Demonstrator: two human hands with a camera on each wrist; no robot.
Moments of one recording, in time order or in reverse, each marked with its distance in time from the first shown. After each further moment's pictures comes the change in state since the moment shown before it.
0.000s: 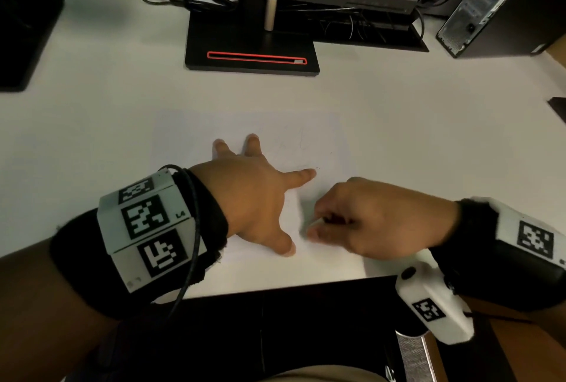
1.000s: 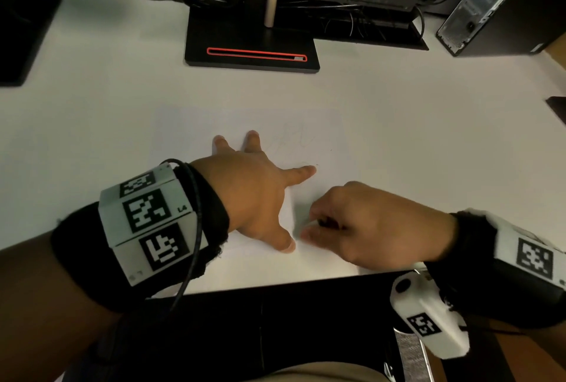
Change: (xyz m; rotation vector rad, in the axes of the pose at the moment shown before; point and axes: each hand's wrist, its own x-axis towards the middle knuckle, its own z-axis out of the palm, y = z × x) left_hand -0.003 0.000 -0.001 0.012 -0.007 0.008; right_hand -0.004 -0.010 0.011 0.007 0.052 0.018
